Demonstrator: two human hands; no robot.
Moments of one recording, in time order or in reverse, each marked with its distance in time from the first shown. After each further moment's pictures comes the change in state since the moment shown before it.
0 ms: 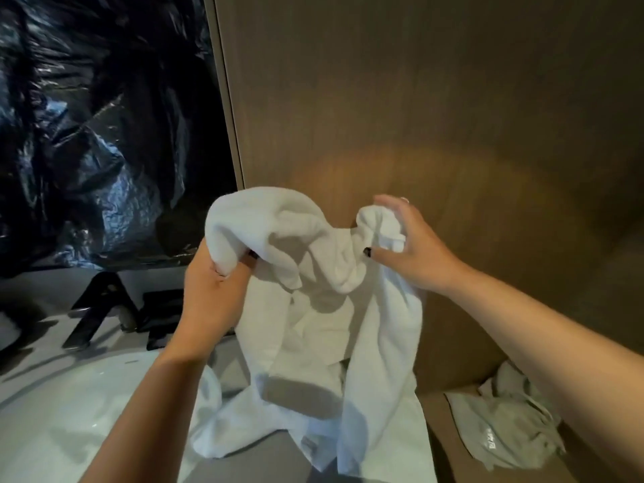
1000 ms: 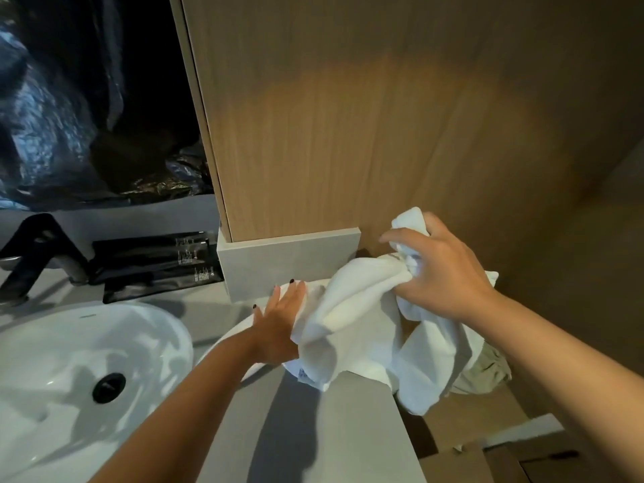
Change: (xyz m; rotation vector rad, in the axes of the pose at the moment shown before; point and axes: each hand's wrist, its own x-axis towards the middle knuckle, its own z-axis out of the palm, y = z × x) left_hand -0.082 -0.154 0.098 0.657 -0.998 0.003; right_hand -0.089 0.022 0.015 -0.463 -0.035 0.150
